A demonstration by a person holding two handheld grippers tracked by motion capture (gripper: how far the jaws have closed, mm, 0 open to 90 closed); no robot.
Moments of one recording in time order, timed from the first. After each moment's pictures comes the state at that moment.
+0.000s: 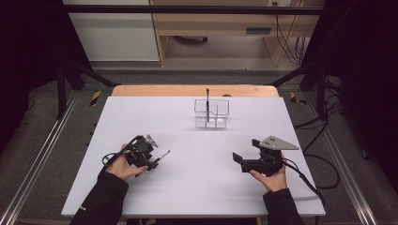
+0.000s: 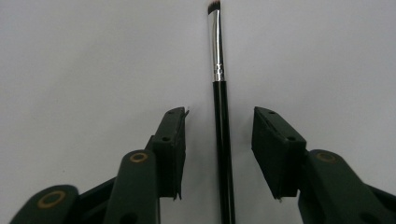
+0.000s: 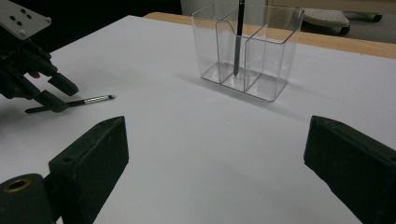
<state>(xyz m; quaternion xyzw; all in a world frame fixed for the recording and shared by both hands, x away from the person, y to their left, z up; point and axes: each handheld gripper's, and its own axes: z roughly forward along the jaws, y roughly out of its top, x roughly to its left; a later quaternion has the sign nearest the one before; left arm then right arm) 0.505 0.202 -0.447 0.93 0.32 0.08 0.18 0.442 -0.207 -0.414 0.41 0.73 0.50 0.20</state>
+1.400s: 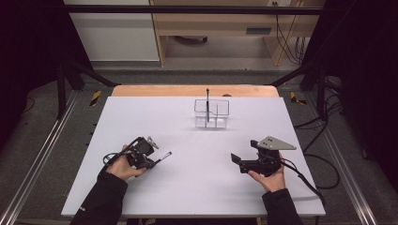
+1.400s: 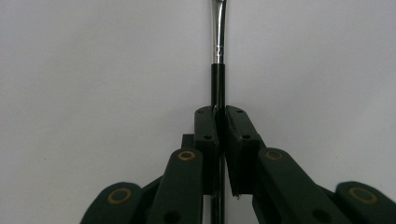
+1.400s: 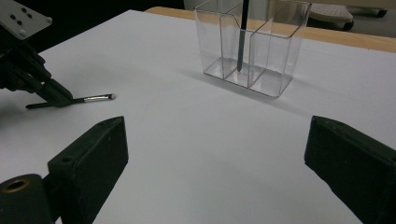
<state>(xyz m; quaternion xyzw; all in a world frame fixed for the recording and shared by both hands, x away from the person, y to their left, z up) 0.501 0.199 -0.448 0.93 0.32 0.06 0.16 0.442 -0.203 -0.417 0.41 0.74 0.50 0.19</state>
